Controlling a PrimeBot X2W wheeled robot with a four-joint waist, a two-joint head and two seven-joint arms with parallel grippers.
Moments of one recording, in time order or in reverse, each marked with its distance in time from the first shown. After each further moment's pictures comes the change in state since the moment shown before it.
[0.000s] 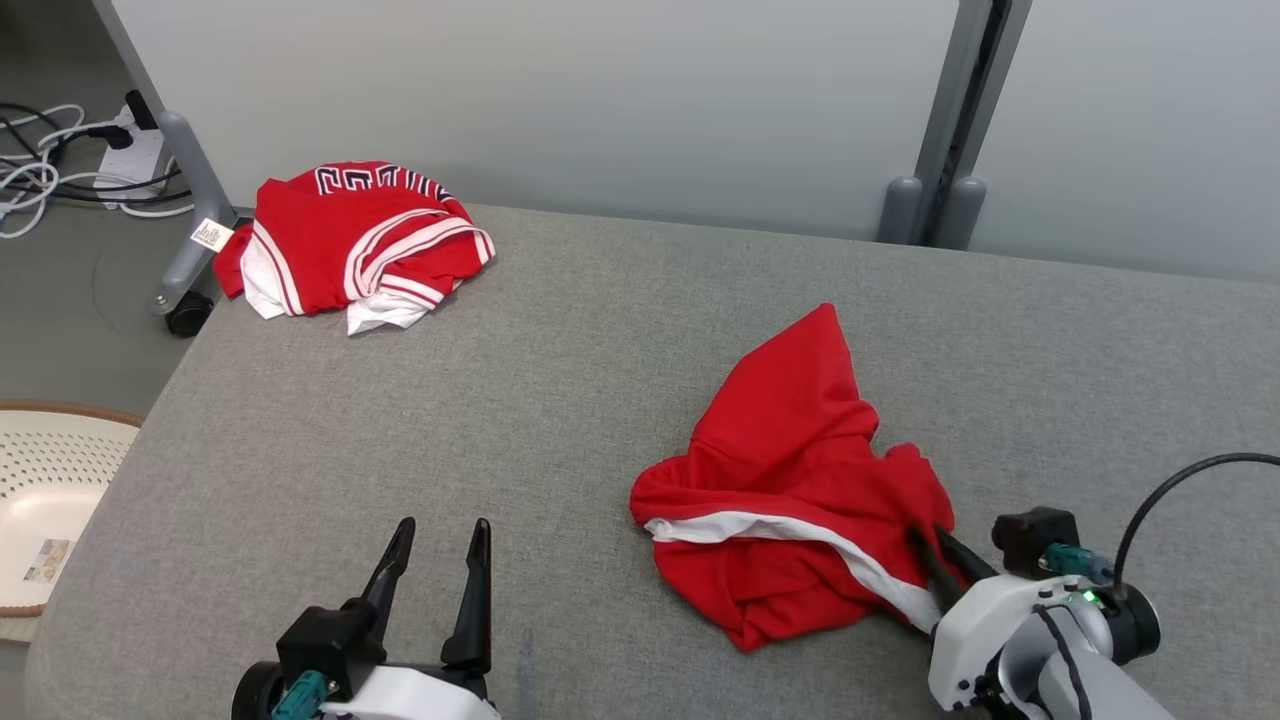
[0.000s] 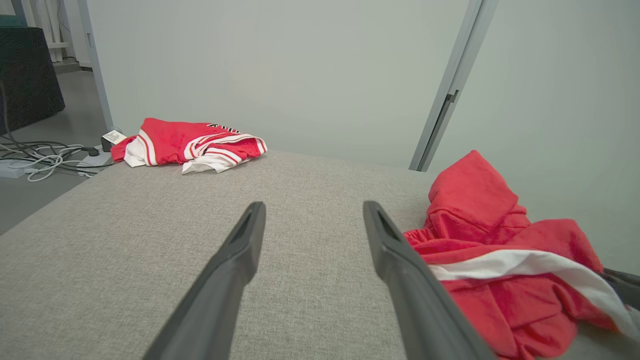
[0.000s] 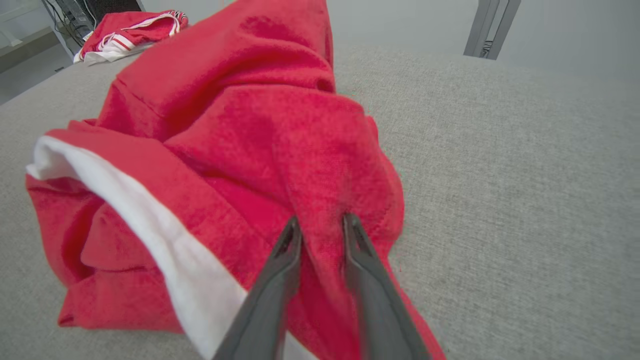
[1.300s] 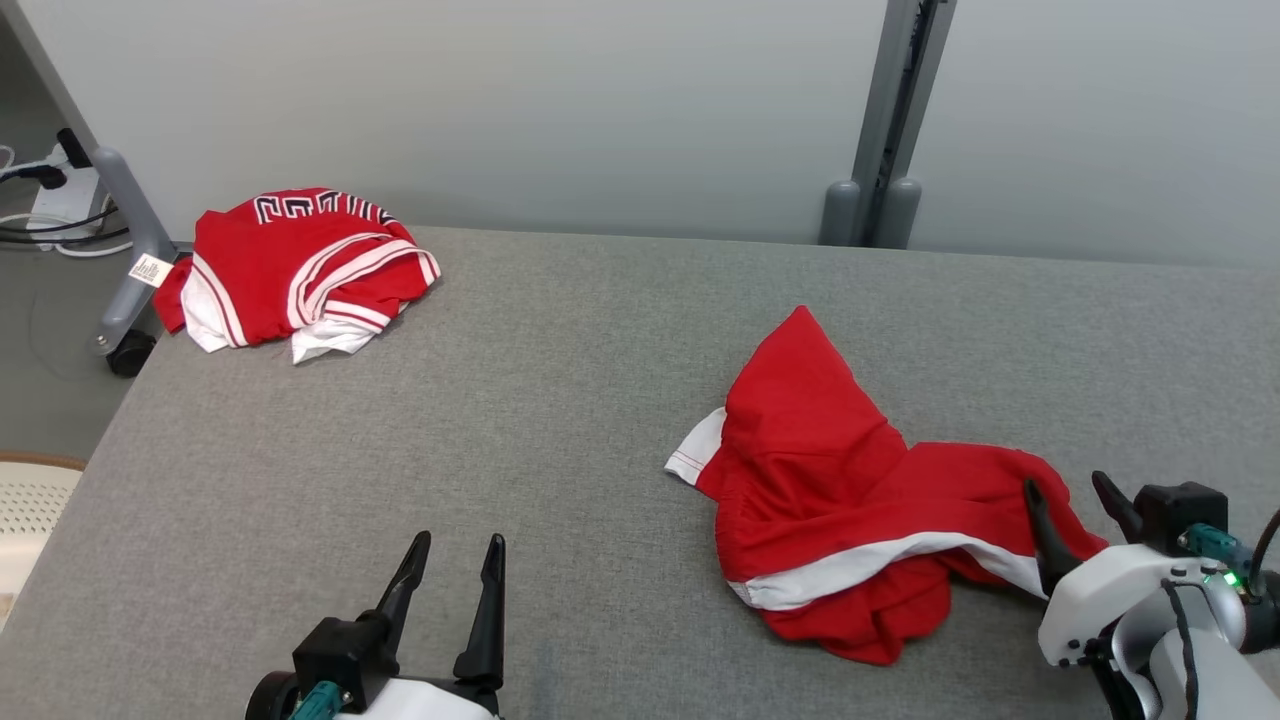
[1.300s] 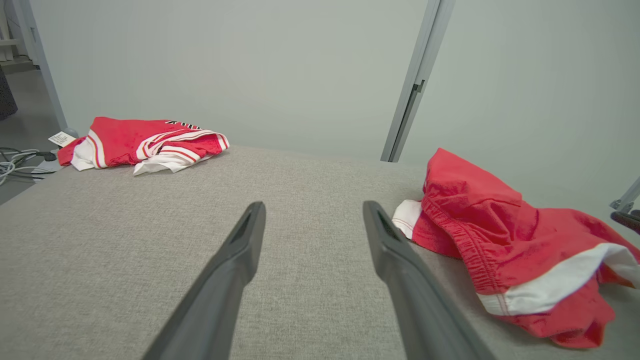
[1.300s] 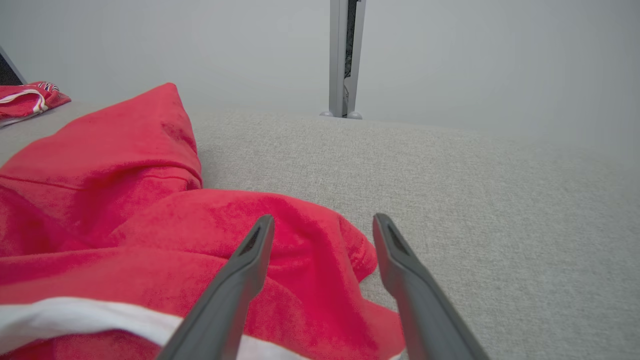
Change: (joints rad) left arm 0.012 0.000 -0.022 0.010 0.004 -0.006 0.000; right arm -0.028 -0.069 -0.278 0.040 -0.127 0.000 -0.086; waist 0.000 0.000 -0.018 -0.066
